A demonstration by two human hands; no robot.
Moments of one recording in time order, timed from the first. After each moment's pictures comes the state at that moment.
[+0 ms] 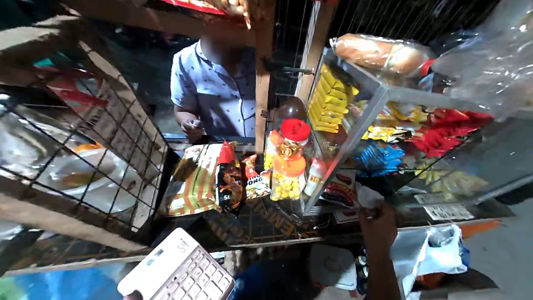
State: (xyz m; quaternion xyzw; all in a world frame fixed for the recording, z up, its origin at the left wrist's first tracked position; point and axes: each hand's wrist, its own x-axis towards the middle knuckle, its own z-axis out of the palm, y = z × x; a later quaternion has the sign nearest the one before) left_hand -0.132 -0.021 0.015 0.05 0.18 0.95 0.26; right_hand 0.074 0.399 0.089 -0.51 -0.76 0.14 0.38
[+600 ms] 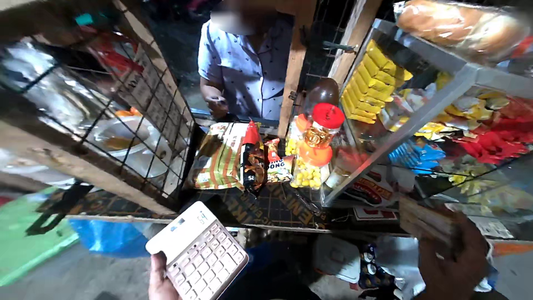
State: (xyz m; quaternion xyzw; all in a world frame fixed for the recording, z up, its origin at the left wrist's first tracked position) left_hand -0.136 -0.026 0.017 0.02 0.23 0.95 0.23; right_hand 0.114 0.372 0.140 -0.20 -0.84 0.07 0.49
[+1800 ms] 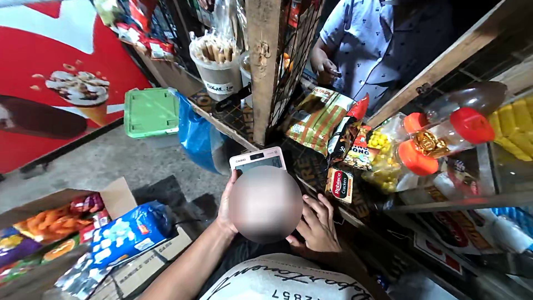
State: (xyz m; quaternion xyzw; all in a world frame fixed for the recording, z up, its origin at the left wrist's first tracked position) left_hand -0.122 -0.046 0.039 0.00 0.11 0.95 0.28; right_hand -0.048 0.180 0.046 0.27 -0.91 0.15 0.28
